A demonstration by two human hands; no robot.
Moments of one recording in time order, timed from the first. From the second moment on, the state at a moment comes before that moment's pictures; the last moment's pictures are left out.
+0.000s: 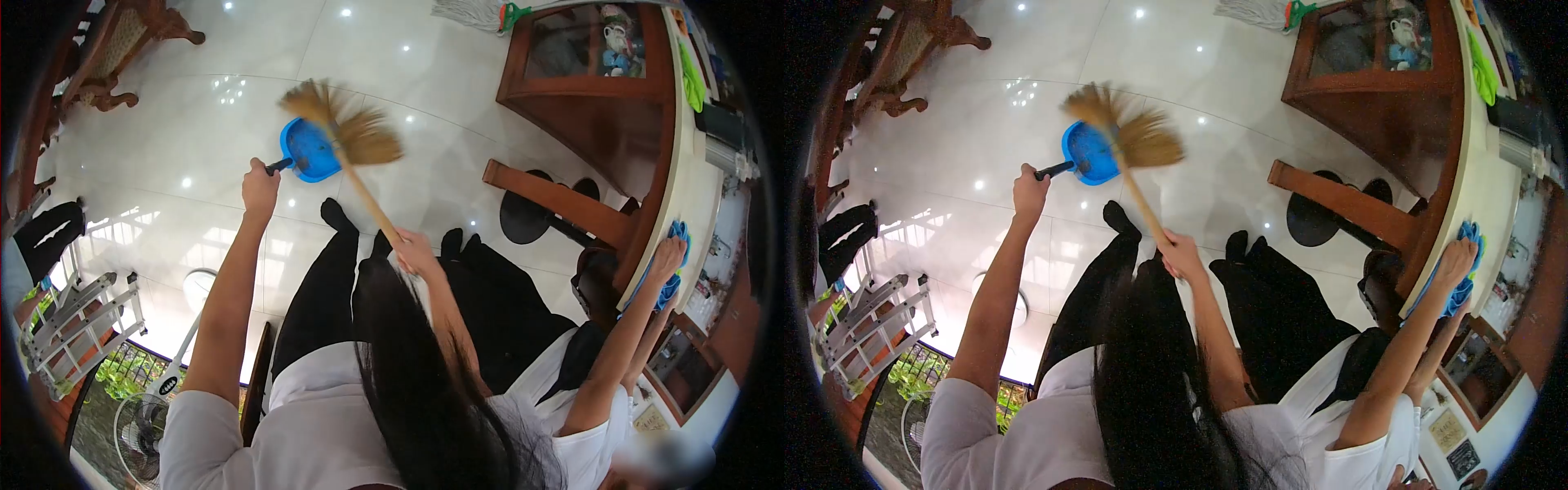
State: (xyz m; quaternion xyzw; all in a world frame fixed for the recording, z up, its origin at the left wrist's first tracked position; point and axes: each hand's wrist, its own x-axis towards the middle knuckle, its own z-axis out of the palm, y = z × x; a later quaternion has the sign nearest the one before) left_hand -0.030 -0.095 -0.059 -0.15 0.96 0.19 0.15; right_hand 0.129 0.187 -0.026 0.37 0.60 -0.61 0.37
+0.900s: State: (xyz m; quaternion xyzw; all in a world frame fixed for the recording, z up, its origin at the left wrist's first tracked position) left_hand 0.061 -0.228 -0.050 -0.33 0.90 0.25 0.12; right_hand 0.108 0.228 0.149 0.40 0.60 -0.57 0.39
